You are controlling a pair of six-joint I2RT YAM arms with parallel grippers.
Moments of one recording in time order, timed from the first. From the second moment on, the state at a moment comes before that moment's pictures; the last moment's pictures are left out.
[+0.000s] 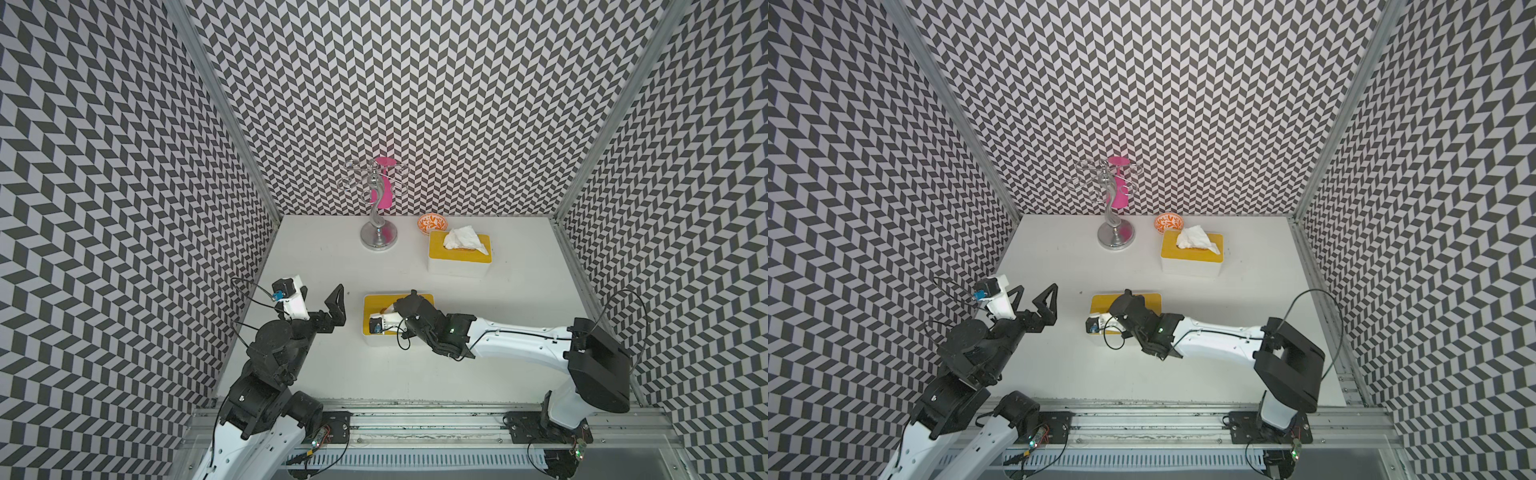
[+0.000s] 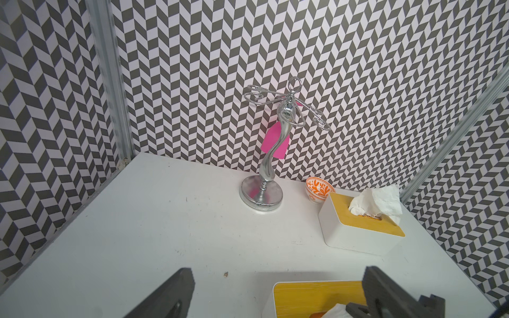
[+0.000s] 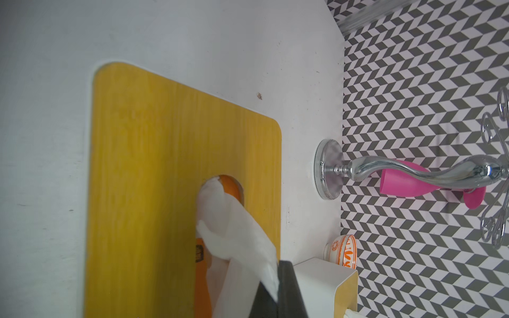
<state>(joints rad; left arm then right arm) -0.45 0.38 0.68 -0.42 -0.27 -0.32 1.08 1.64 1.08 -0.06 0.38 -0.88</state>
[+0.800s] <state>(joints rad) -0.45 0.38 0.68 -0.42 -0.27 -0.32 0.95 1.44 1.04 -0.10 0.08 -0.64</state>
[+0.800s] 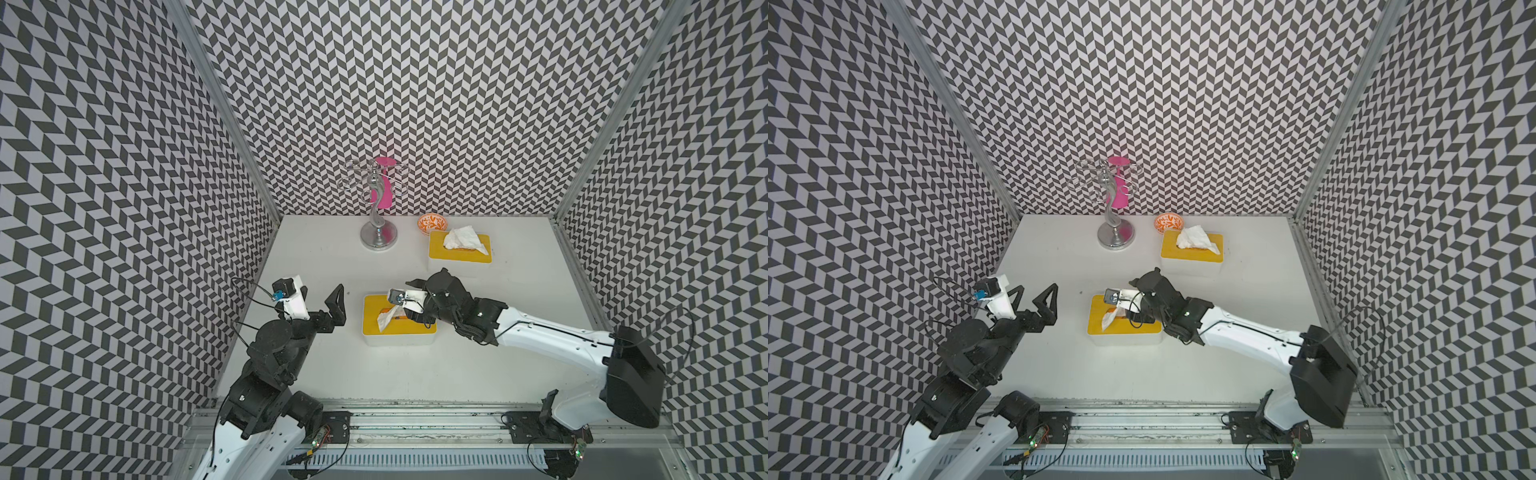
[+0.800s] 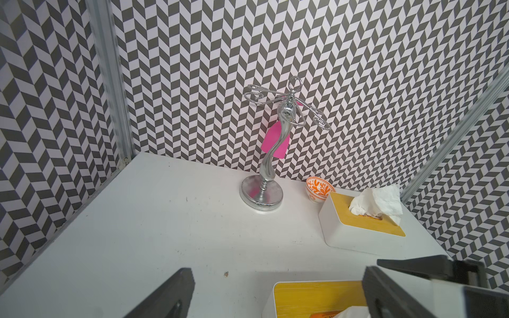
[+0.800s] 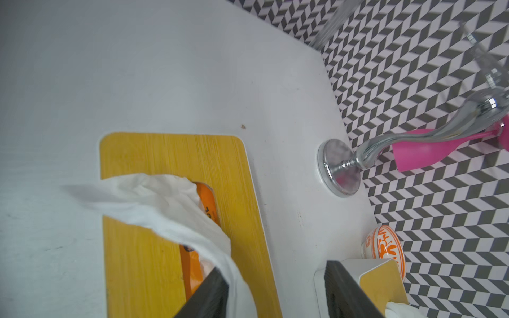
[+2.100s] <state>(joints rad) -0.19 0.80 0.13 0.42 0.50 -1.09 0.74 1.23 0.38 0.48 -0.38 0.84</state>
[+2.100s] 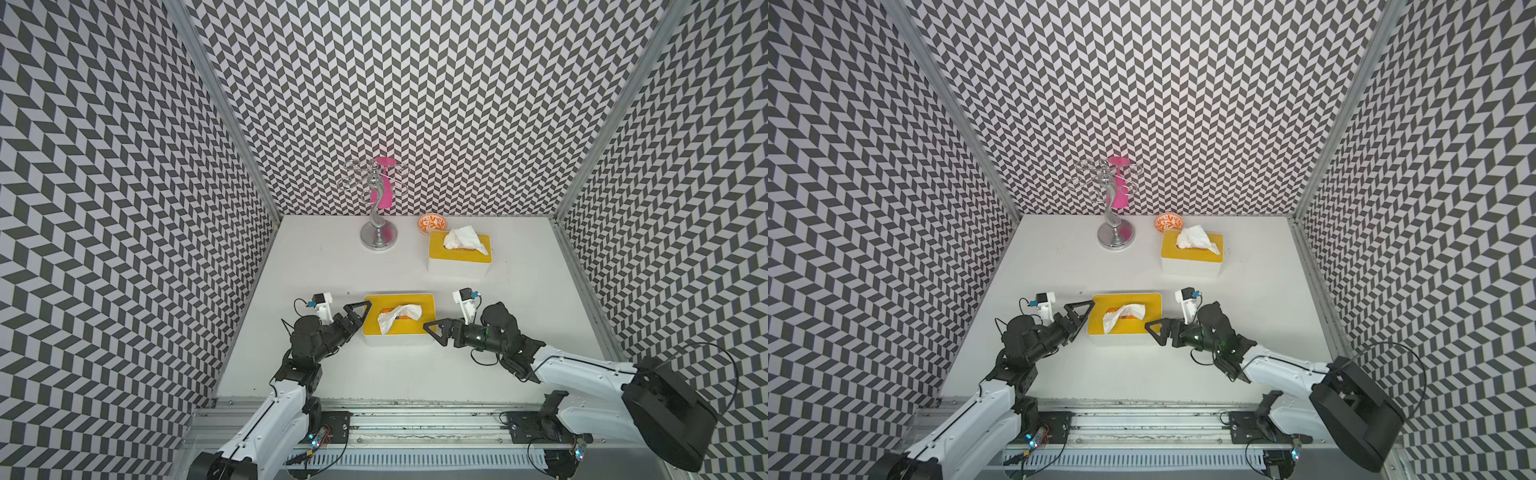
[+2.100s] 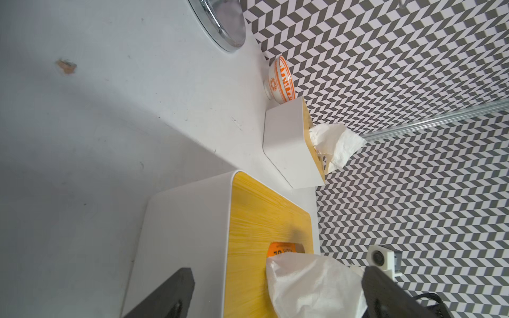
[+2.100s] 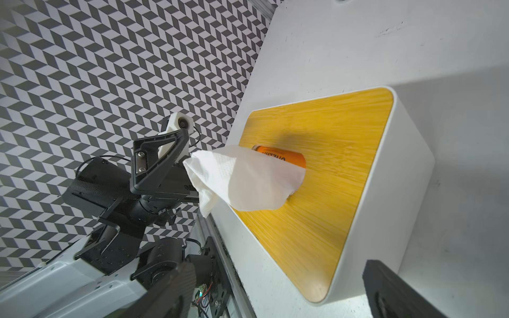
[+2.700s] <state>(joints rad) -0.31 1.13 0.29 0.56 0.33 -1.04 0.63 1.41 0.53 0.49 -0.38 0.87</state>
